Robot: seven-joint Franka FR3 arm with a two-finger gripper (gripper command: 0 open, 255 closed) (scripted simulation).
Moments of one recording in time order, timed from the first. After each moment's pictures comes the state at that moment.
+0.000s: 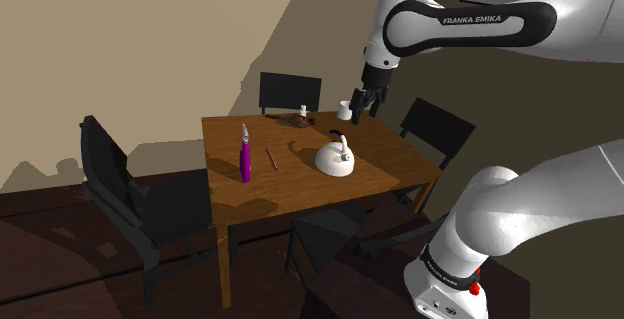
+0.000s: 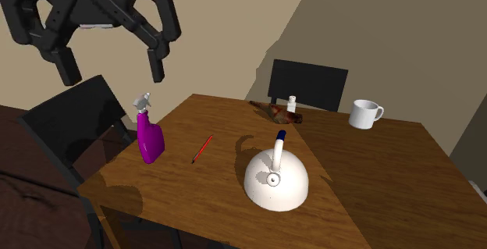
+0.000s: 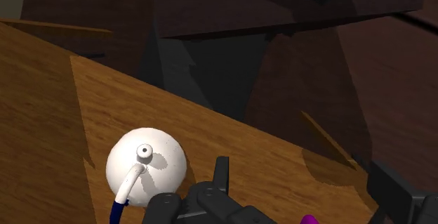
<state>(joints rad) -0.04 -0.60 -0.11 -2.42 -0.06 1.81 -0.01</state>
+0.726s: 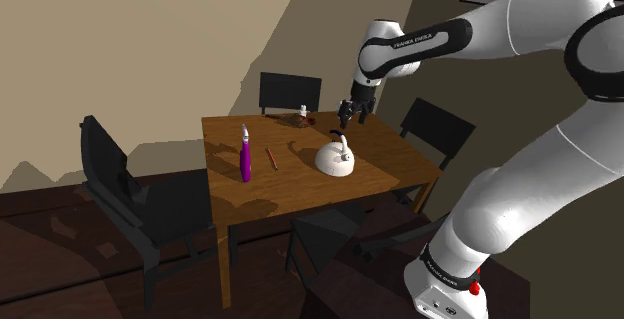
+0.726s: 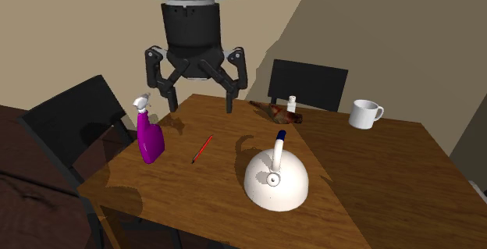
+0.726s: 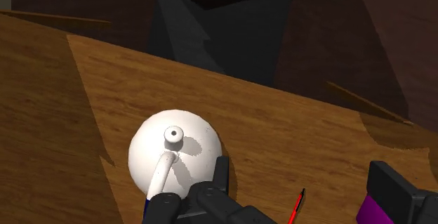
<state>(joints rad) -0.10 -0.28 -0.23 -2.38 -0.06 2.13 -0.07</state>
